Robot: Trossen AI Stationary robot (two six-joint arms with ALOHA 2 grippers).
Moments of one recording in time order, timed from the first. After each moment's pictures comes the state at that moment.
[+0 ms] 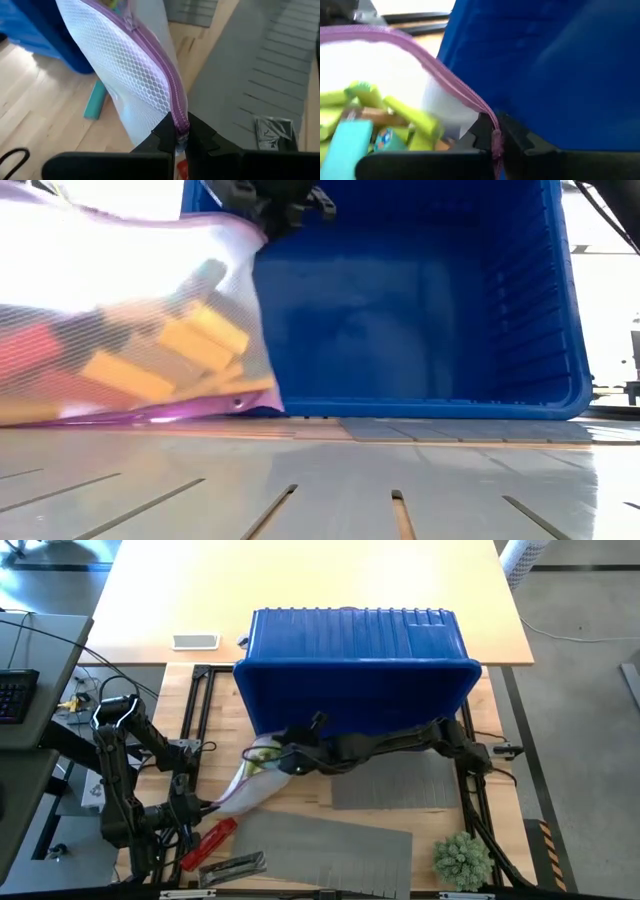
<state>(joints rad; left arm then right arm) -1.38 1.41 1.06 -1.43 -0.86 -1.83 0.16 2.21 2.09 -0.72 0.81 0.29</state>
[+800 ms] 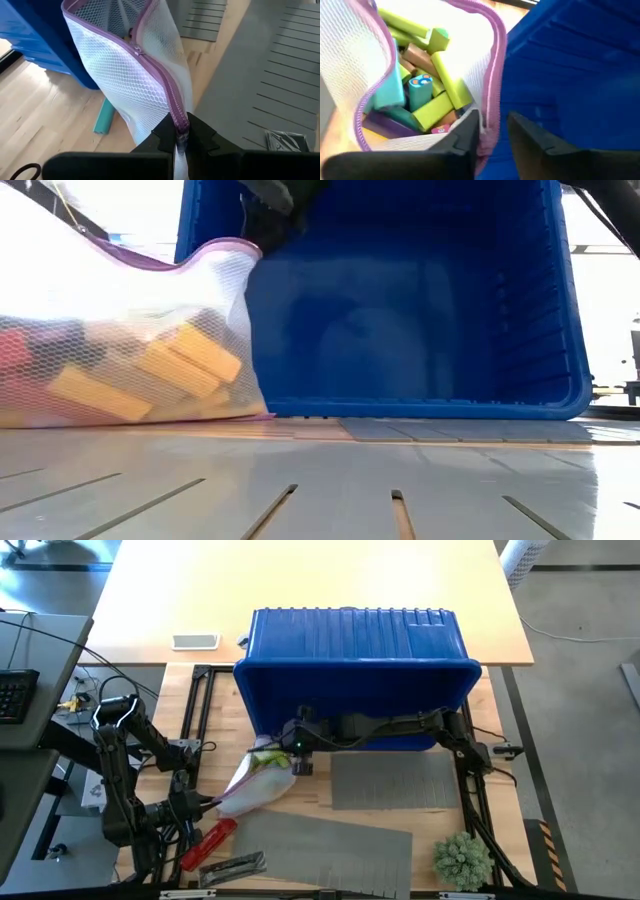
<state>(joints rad) -1.36 1.41 1.06 -1.50 -0.93 -1.84 0.08 2.17 2.09 -0.80 0.33 -0.14</state>
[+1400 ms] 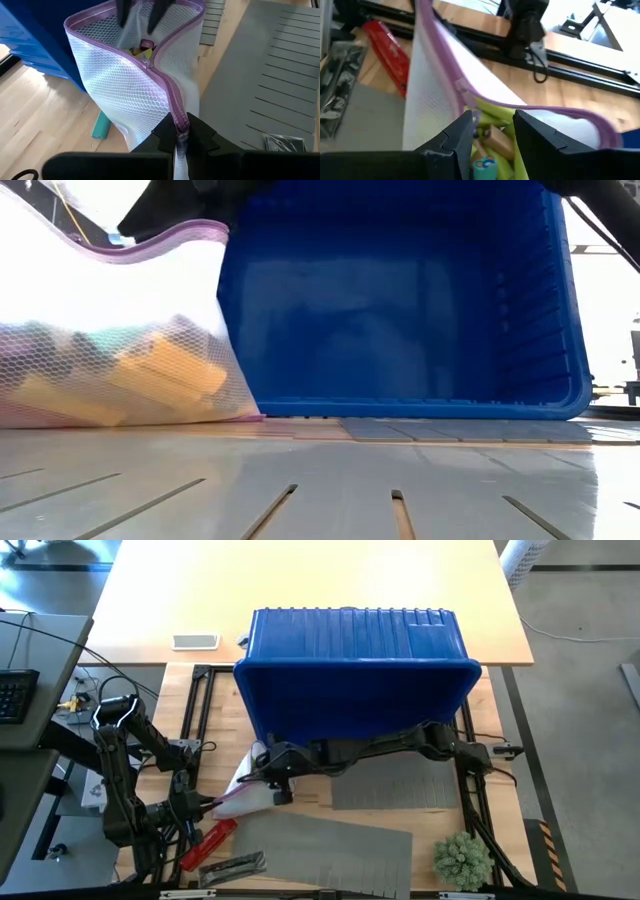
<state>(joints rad) -1.35 1.41 1.06 -1.49 -0.95 -1.82 0.15 2.30 2.13 -0.42 0.11 -0.18</state>
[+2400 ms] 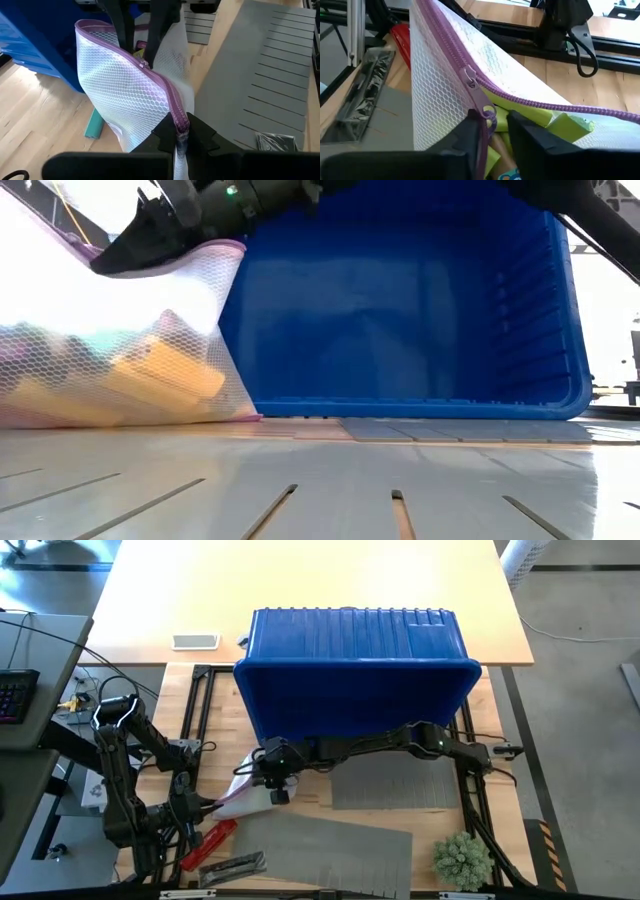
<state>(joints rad) -1.35 1.41 1.06 -1.45 -0.95 -1.79 0.09 2.40 2.13 -0.32 -0.12 -0.11</state>
